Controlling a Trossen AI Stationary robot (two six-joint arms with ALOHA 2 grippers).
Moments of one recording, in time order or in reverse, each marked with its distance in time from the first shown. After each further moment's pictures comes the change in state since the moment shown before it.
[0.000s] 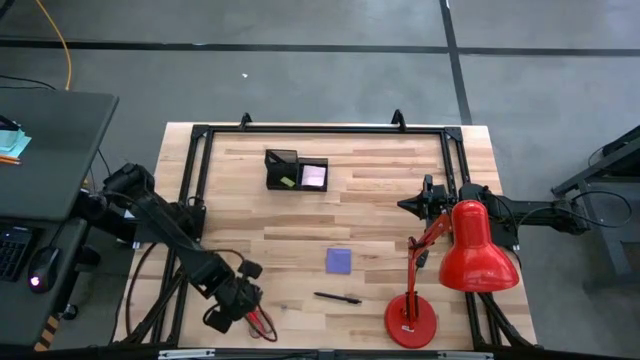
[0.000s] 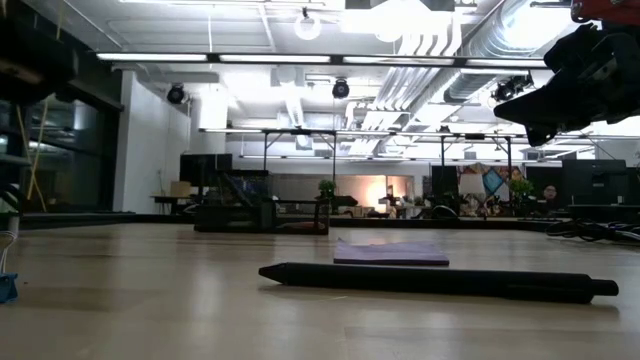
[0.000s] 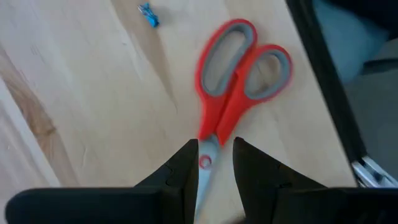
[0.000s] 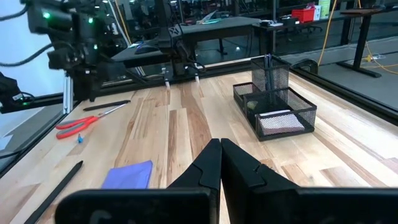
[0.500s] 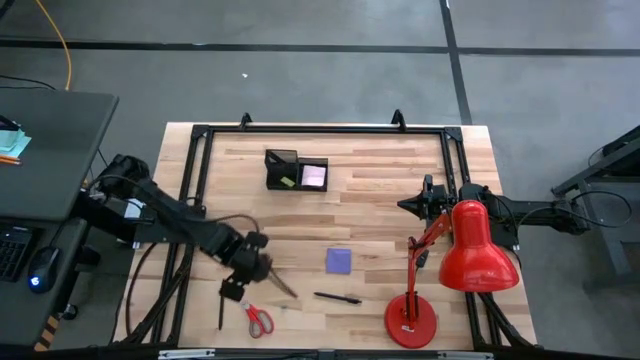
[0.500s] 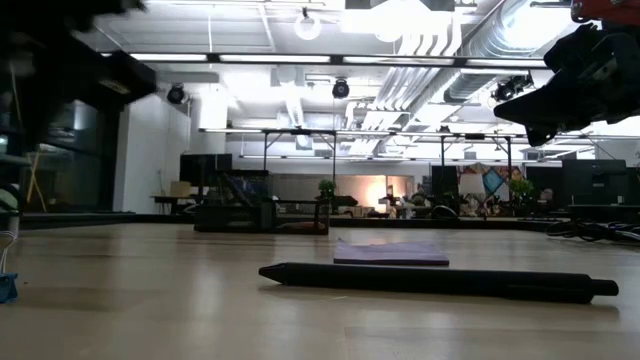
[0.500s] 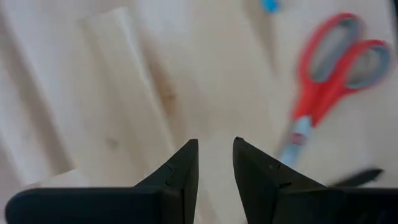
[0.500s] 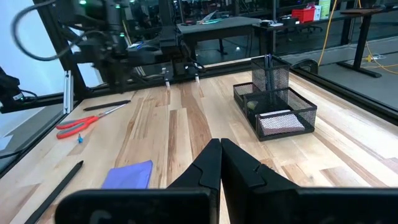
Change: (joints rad) left arm 0.244 -0.092 0.000 -0.184 0.032 0.162; right arm 0.000 0.001 0.000 0.000 0.000 0.000
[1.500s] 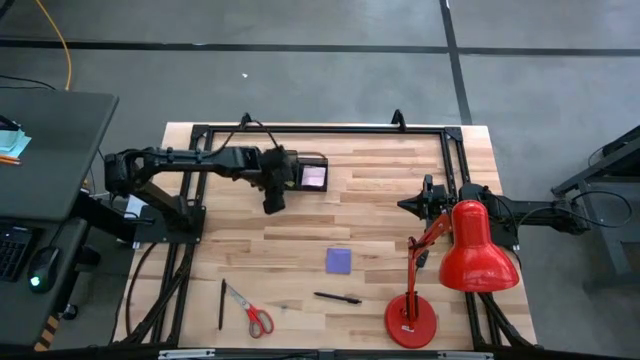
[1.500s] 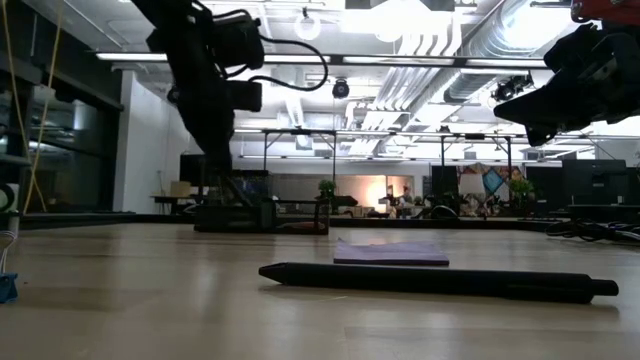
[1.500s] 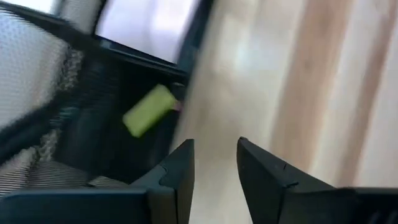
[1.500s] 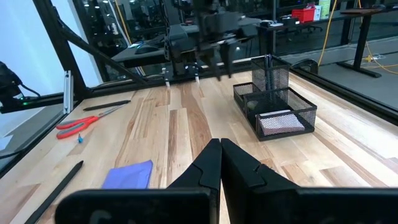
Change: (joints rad) left arm 0.843 0.000 0.000 0.126 -0.032 0.270; right arm 0.000 0.000 0.000 0.000 0.000 0.000
